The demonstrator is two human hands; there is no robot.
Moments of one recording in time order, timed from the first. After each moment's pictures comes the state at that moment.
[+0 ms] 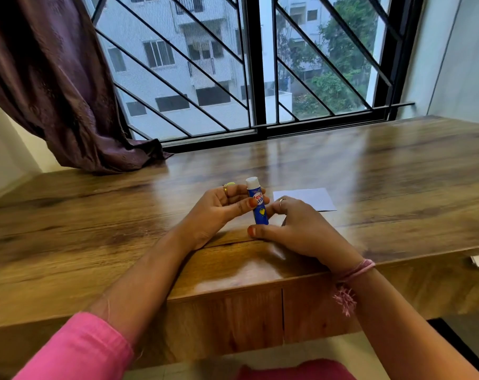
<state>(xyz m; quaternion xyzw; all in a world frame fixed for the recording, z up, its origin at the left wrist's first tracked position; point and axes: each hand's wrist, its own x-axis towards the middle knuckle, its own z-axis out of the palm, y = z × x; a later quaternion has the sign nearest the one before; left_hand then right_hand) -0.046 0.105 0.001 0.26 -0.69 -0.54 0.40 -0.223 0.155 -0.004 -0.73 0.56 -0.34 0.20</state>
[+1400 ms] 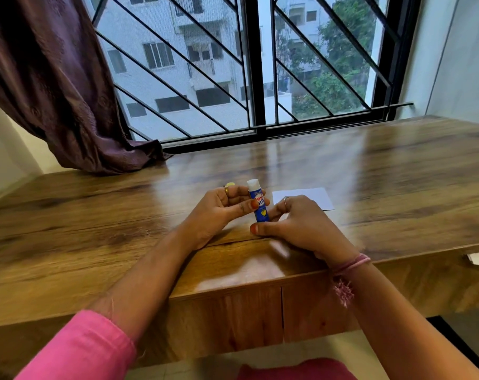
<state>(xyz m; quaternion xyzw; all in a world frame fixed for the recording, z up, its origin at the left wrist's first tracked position) -0.049 0.108 0.001 0.28 -0.69 -0.53 0.41 -0.226 0.156 -0.003 -0.67 0.58 -0.39 0.25</state>
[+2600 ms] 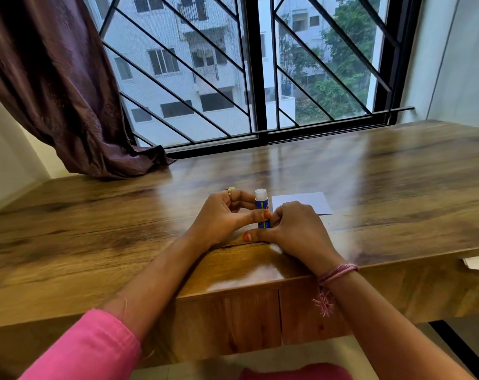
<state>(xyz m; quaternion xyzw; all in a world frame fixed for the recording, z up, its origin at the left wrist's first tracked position) -0.061 0.113 0.000 0.34 -0.74 -0.39 0.44 -0.220 0.154 -0.010 -0.68 0.61 -0.39 0.14</state>
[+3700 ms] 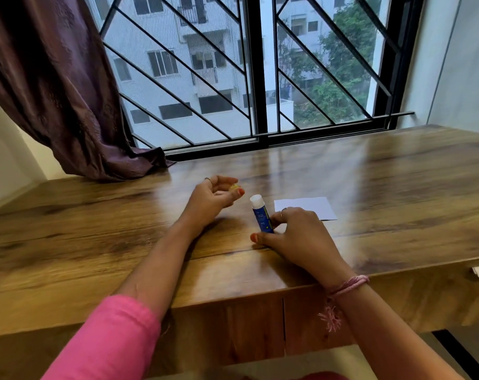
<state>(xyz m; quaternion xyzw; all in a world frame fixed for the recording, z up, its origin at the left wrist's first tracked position) -0.039 0.055 0.001 0.43 -0.68 -0.36 0.47 -0.219 0.154 -0.012 -0.69 0.61 -0.37 0.11</state>
